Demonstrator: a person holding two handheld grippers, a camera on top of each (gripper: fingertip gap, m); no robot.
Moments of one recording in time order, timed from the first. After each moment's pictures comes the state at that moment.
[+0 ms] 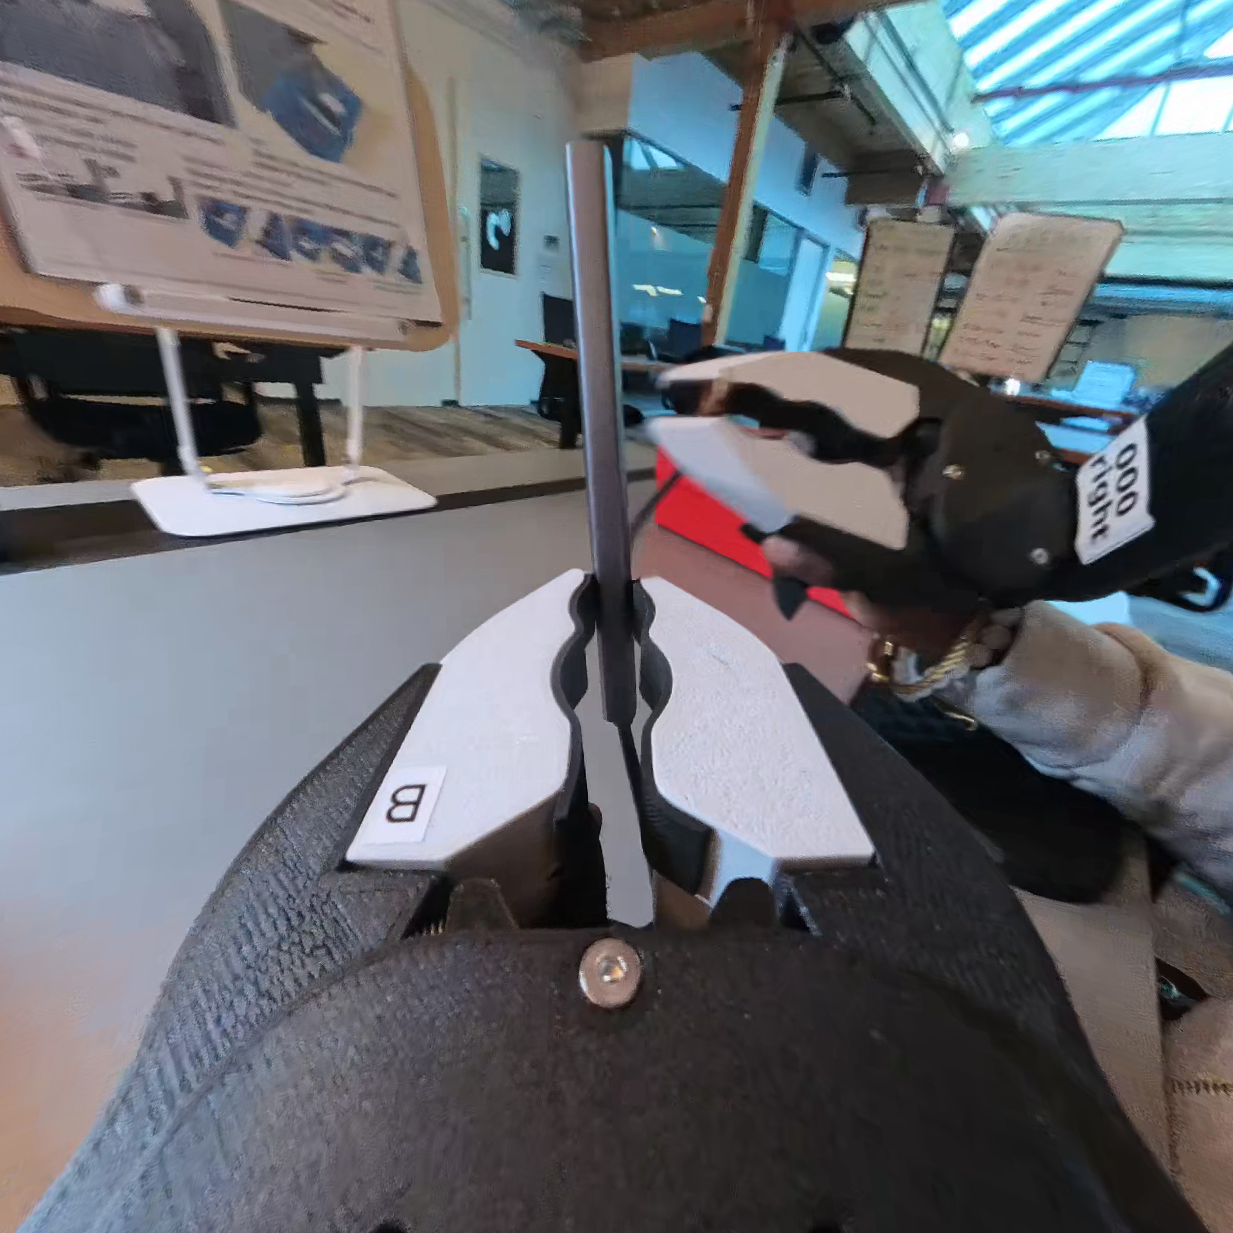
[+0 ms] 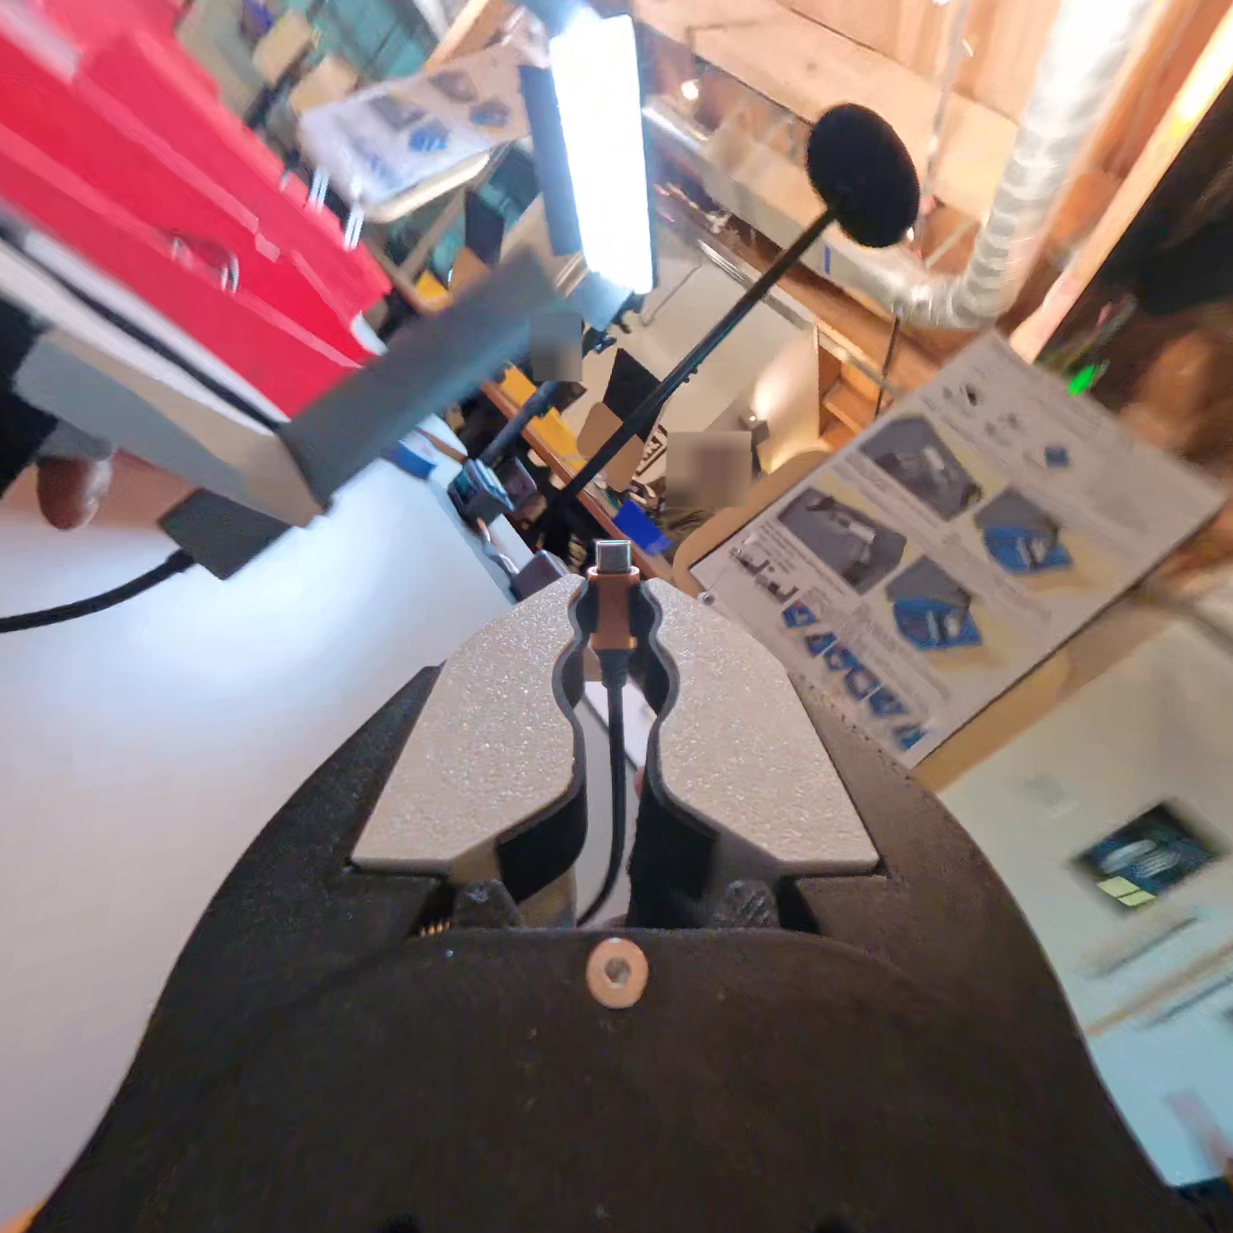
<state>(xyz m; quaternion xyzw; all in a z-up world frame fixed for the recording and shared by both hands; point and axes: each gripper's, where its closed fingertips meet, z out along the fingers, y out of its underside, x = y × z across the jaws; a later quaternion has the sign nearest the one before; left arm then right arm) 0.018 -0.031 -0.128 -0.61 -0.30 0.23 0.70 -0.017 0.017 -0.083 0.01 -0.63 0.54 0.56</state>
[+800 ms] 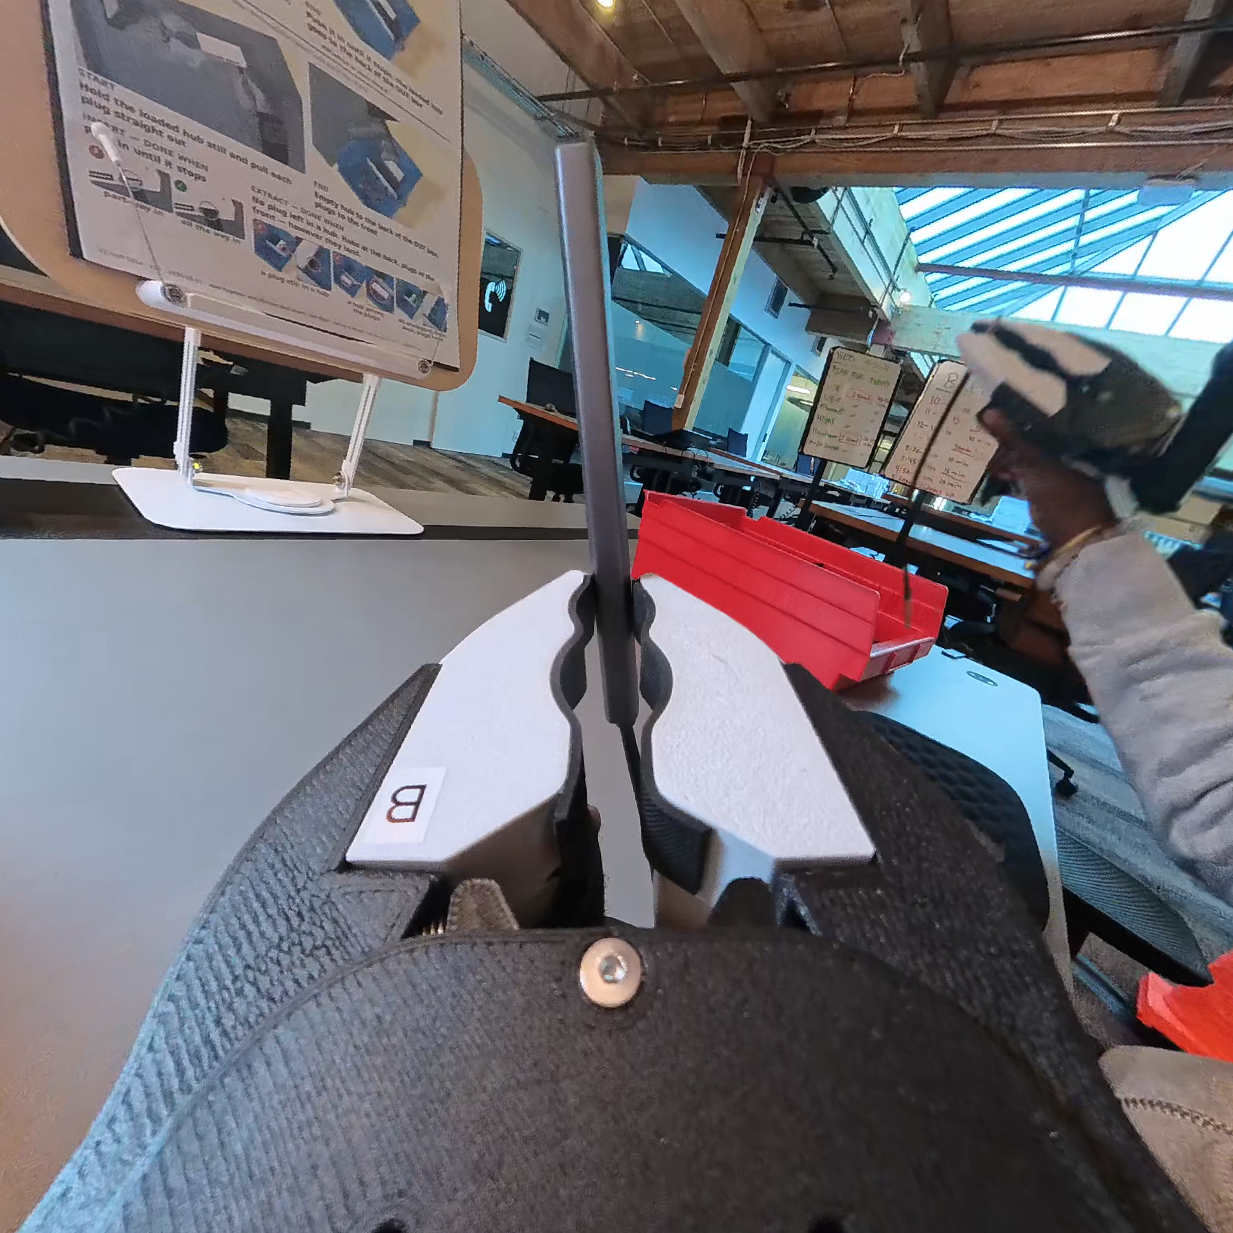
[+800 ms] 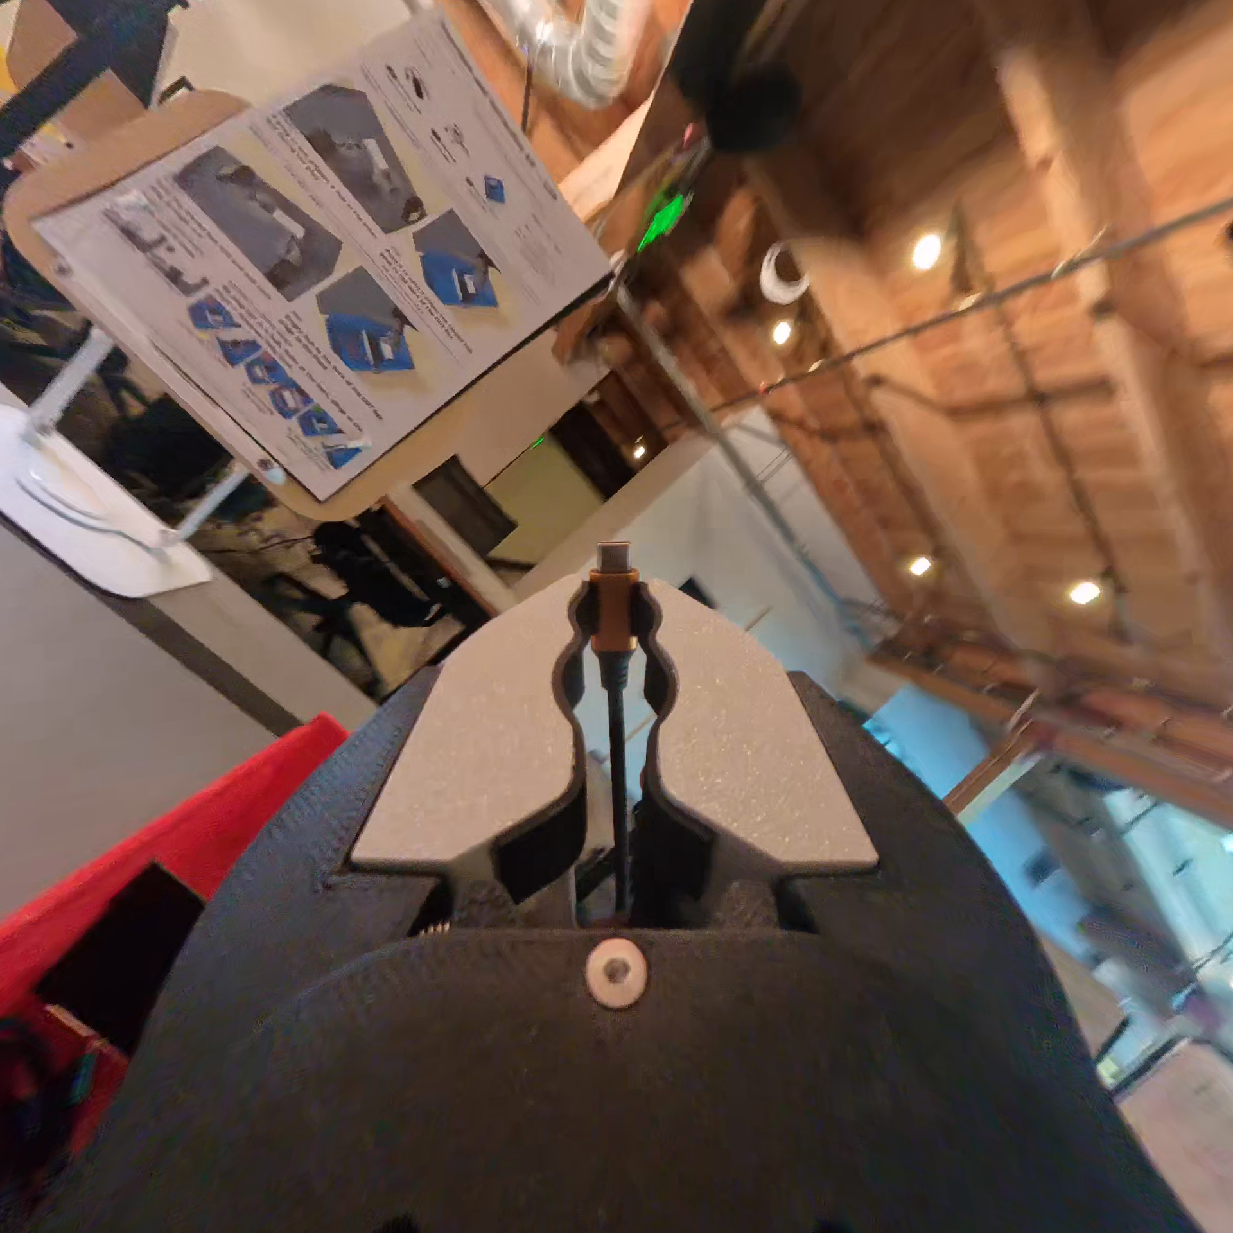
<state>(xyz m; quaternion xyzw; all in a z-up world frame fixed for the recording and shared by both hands) 0.017 -0.054 -0.119 -0.55 -0.32 0.19 0.75 -0.018 0.323 0.049 -0.13 -0.54 0.33 0.77</state>
